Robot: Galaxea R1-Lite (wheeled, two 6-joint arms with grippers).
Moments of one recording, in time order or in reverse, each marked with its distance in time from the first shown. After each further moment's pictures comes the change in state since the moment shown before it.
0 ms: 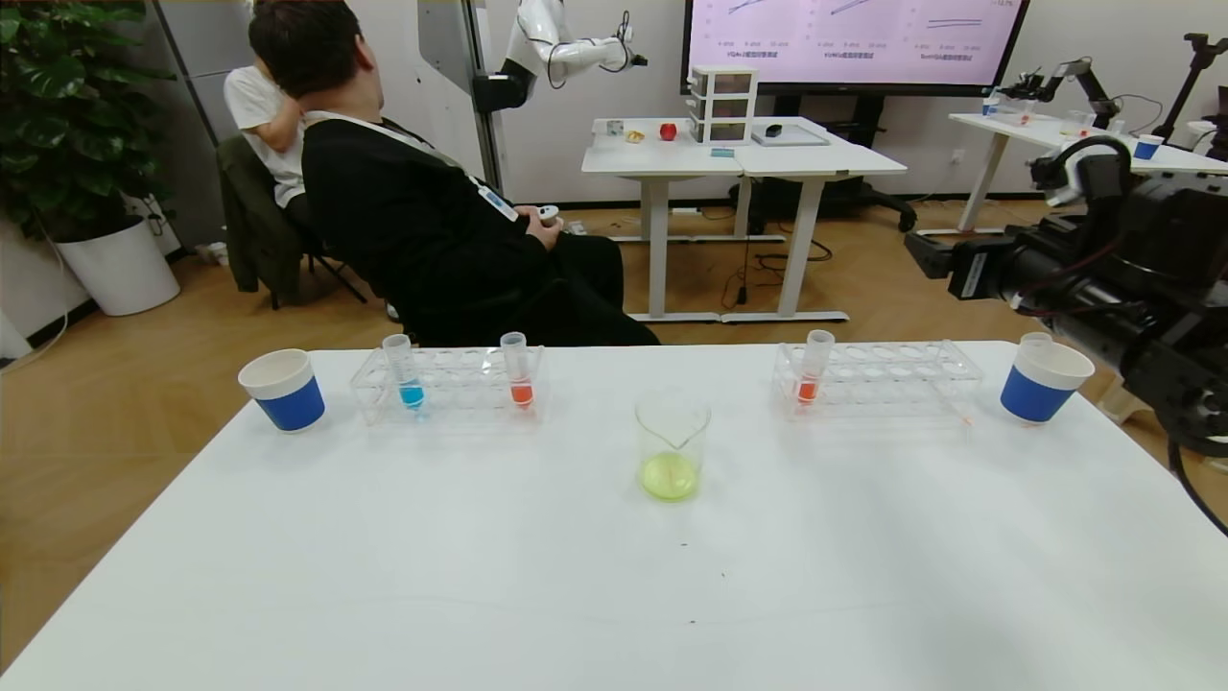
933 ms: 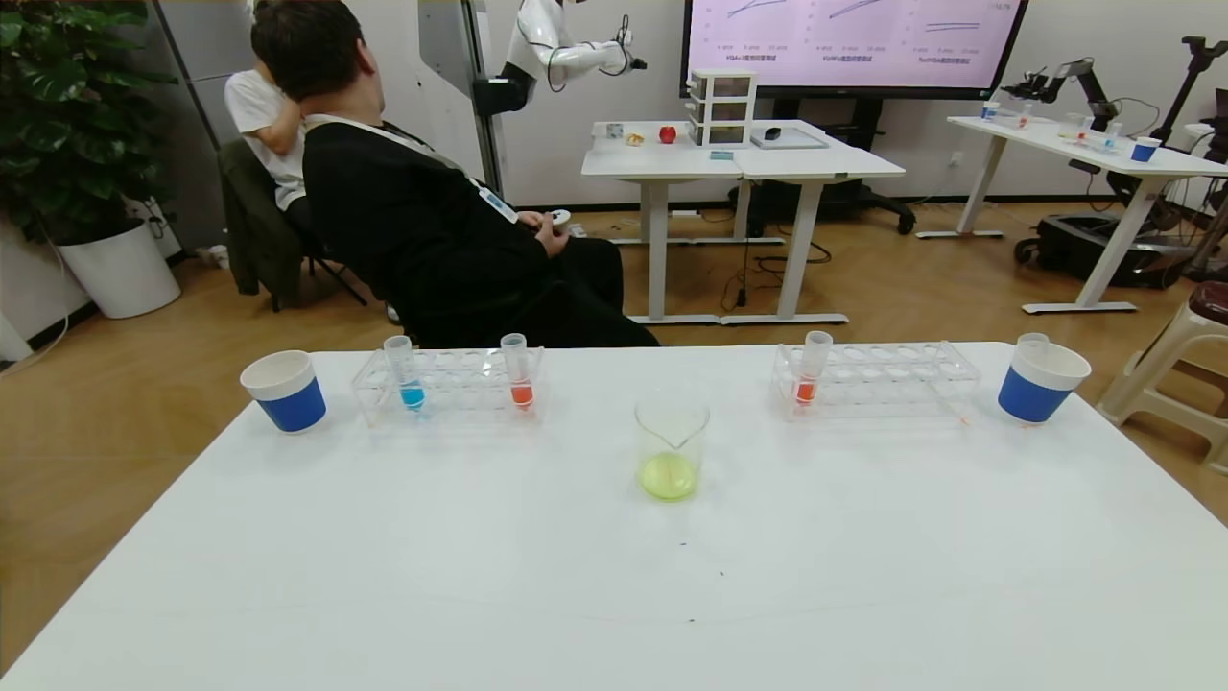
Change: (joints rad) left arm 0.000 0.000 0.000 0.000 0.000 0.000; right arm -0.013 -1.140 0.384 0.416 0.001 -0.057
